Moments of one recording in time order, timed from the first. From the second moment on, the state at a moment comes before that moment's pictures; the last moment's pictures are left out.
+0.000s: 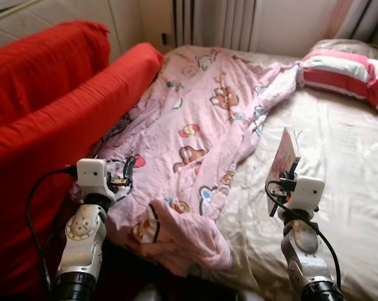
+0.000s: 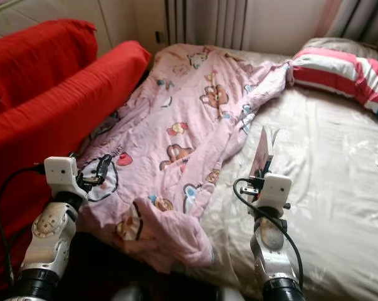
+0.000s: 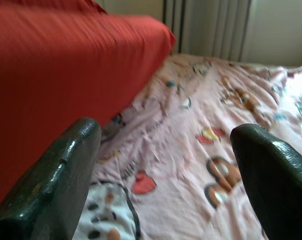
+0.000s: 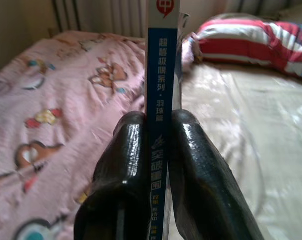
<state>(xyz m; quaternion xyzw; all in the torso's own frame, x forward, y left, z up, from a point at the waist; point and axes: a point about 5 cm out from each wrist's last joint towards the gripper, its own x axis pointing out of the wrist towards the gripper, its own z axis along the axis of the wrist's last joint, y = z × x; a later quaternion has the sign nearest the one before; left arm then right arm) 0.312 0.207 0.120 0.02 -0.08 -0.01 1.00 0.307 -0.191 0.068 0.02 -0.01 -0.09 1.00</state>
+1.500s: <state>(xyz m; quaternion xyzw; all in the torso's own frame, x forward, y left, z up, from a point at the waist) 0.318 0.196 0.120 0.00 -0.10 -0.01 0.99 0.302 -0.183 0.057 0.03 0.03 -0.07 1.00</state>
